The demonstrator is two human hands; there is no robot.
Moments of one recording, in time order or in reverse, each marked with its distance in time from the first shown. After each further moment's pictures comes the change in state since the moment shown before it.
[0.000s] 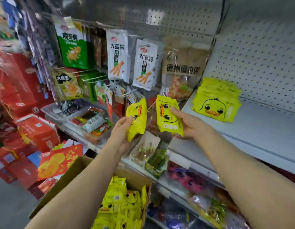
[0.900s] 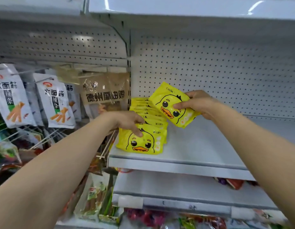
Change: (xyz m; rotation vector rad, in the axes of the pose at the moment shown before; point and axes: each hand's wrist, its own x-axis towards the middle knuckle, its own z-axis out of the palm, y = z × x) left_hand 0.119 -0.005 0.302 1.829 -1.037 0.175; right_hand -0.096 -0.178 -0.202 -0.626 0.619 -0.361
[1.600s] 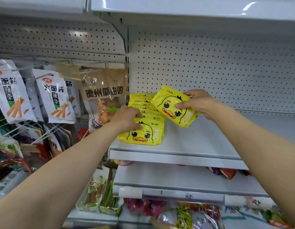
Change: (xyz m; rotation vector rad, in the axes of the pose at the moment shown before) left_hand 0.000 -0.006 0.037 0.228 0.514 0.000; right_hand -0.030 0.004 -0.001 -0.034 0.089 0.007
